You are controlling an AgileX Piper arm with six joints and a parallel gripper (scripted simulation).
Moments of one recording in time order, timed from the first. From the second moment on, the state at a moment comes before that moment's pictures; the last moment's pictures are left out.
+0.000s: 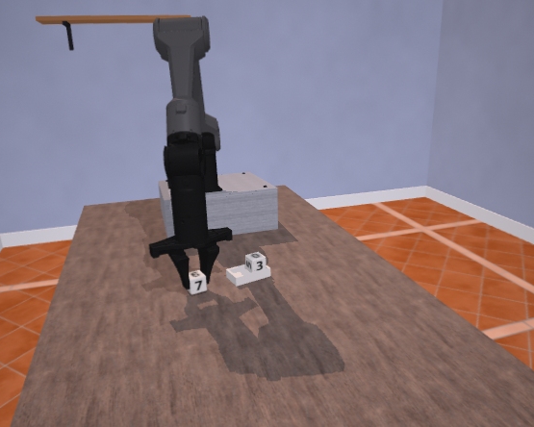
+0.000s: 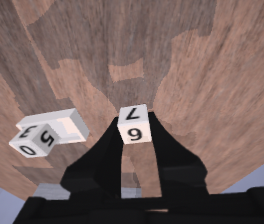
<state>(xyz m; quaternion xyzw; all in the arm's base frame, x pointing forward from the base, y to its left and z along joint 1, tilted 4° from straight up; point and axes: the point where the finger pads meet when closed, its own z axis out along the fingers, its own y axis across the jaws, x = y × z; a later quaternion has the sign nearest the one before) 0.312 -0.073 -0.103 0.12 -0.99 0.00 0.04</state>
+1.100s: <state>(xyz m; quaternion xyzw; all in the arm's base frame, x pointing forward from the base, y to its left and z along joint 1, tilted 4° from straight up) 0.312 -0.074 -0.106 0.12 -0.99 0.00 0.04</state>
